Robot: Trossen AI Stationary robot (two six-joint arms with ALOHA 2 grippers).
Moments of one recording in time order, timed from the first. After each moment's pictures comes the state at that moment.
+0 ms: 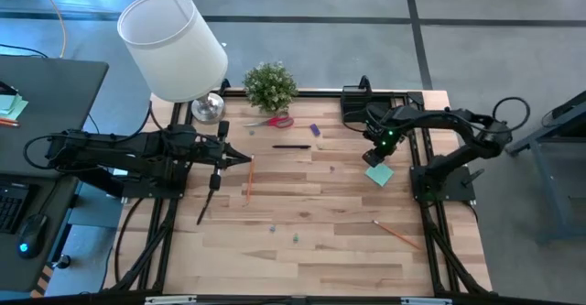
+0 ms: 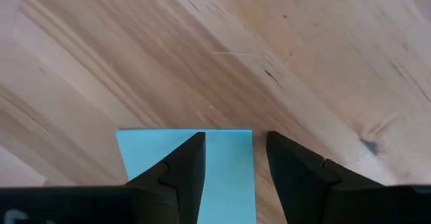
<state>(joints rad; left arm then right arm) 0.12 0.74 0.58 -0.10 0.03 0.17 -0.67 1.47 0.66 -0.80 -0.22 0.14</state>
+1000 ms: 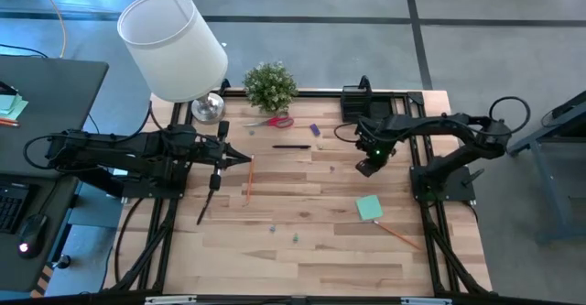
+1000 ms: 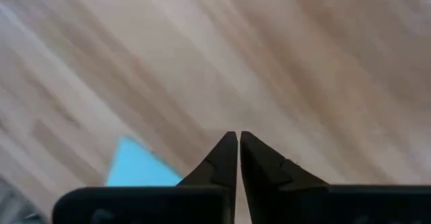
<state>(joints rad) 0.12 0.74 0.58 -0.10 0.03 0.18 -0.48 1.45 0.66 -0.76 -0.45 0.33</state>
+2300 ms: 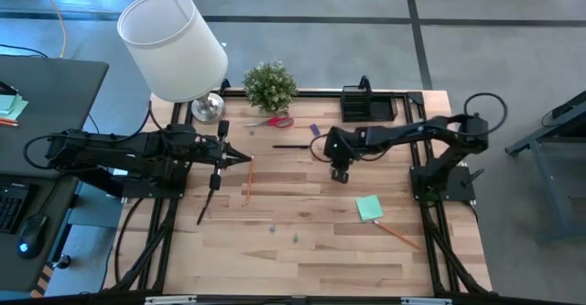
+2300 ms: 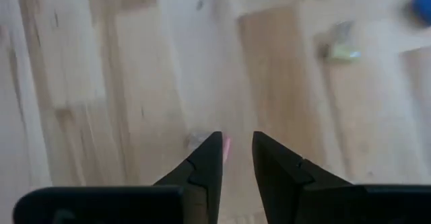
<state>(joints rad) 0.12 0.74 0.58 -0.09 0.03 0.20 -0.20 1.64 0.86 -0.39 -0.05 -0.03</state>
